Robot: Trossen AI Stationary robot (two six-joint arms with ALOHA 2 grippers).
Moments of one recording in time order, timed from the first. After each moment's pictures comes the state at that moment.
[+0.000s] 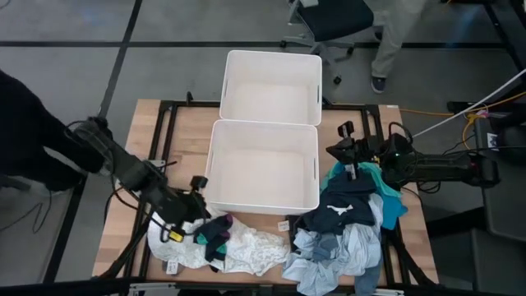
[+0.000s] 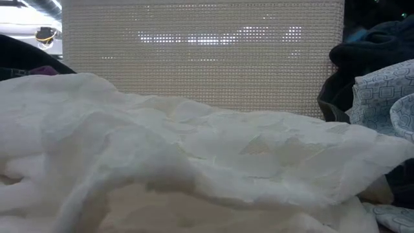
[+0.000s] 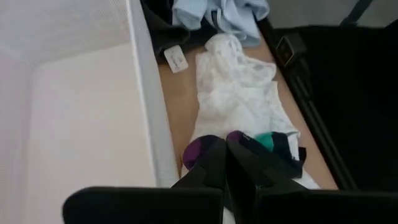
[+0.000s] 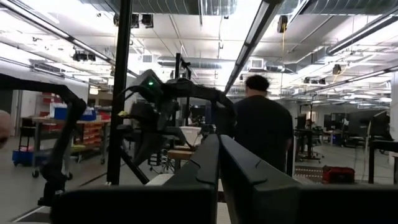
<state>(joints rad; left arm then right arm) -0.65 1.27 1.29 -0.92 -0.29 -0.26 -0.20 0.73 0.28 0.92 -0.32 0.06</state>
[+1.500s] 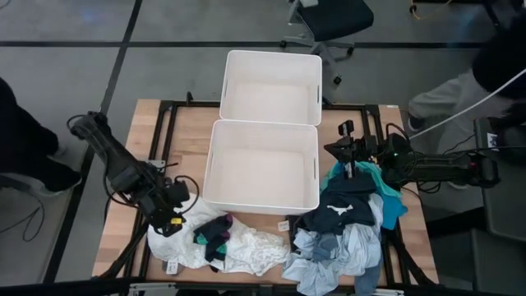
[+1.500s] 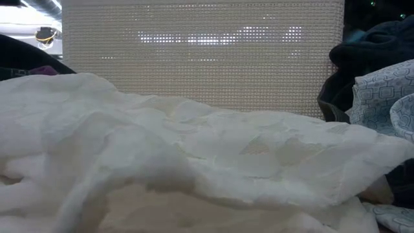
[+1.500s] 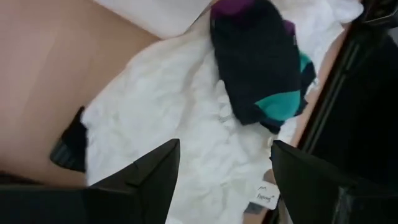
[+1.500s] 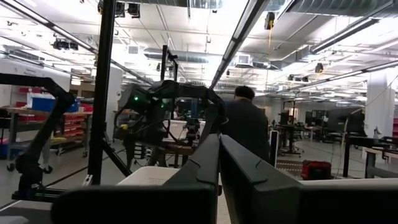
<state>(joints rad) -0.78 1.15 1.12 -1.16 -0.18 -1.22 -0.20 0.74 0.28 0.89 -0.27 0.01</state>
